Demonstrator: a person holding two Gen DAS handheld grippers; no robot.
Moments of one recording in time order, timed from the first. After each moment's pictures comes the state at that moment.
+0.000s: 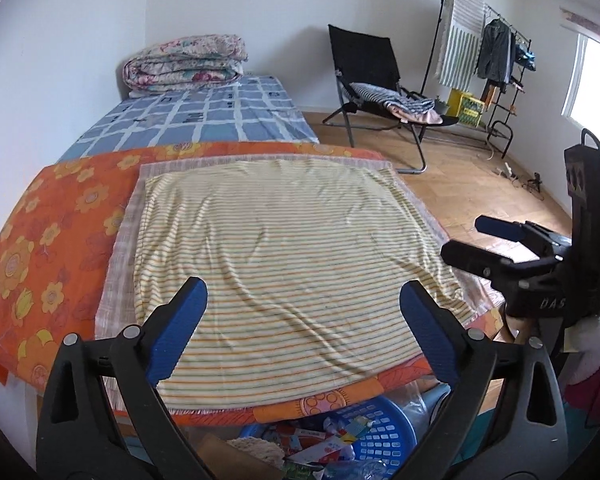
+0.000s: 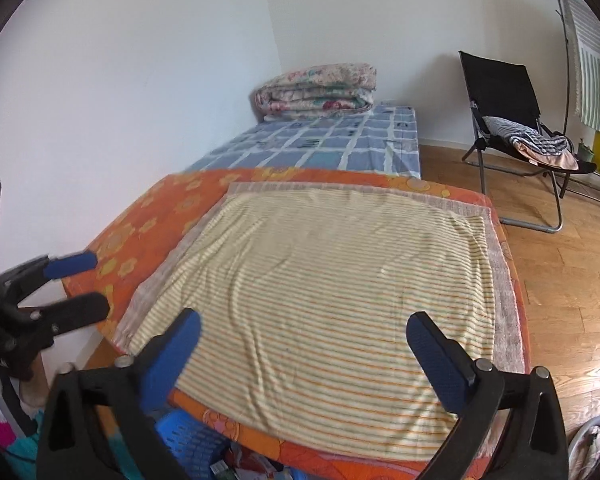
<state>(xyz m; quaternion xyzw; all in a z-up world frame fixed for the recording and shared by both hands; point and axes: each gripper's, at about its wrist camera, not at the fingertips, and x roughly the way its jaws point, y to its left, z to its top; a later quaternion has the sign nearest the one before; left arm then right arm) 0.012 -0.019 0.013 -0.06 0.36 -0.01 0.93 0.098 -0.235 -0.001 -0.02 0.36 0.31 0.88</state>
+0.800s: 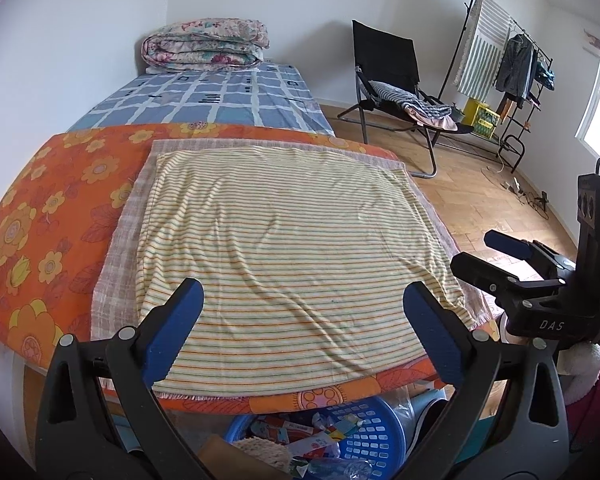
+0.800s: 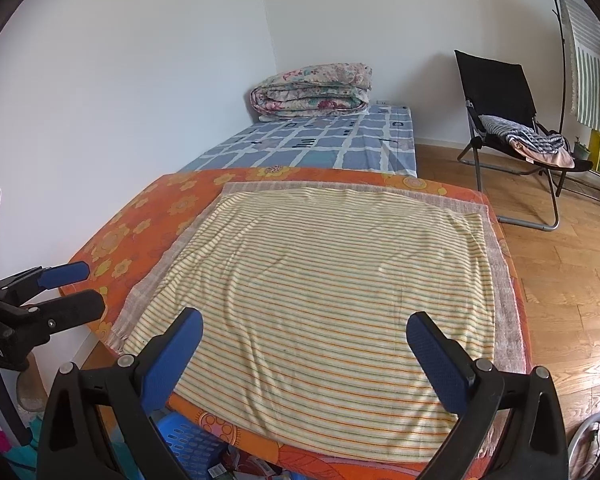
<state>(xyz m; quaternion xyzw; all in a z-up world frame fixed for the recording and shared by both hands) 0.012 -0.003 0.005 -0.10 0.37 0.01 0.92 0.098 -0.229 -0.008 -0.03 0.36 0.30 0.88</state>
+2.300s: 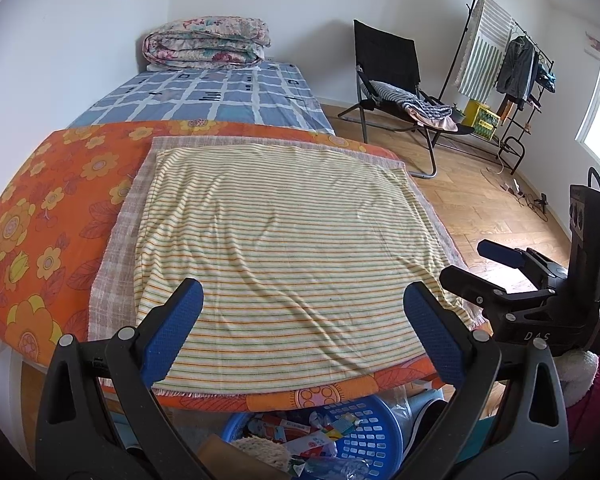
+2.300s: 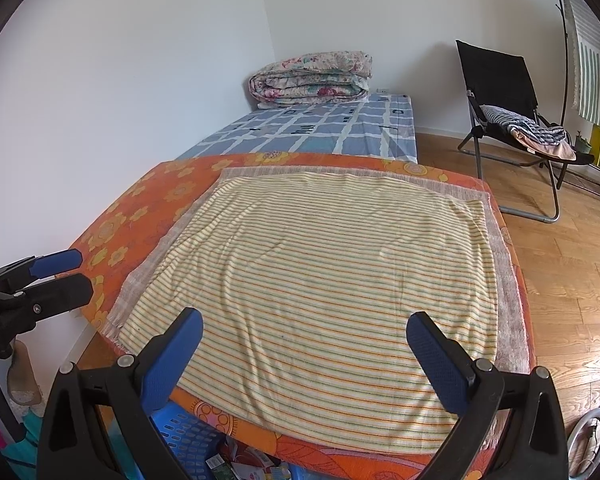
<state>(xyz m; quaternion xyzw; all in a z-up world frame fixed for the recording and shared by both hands) 0.012 -0.003 0.003 -0.11 0.37 0.01 0.92 0.101 -0.231 -0.020 -0.04 0.38 0.30 0.87</state>
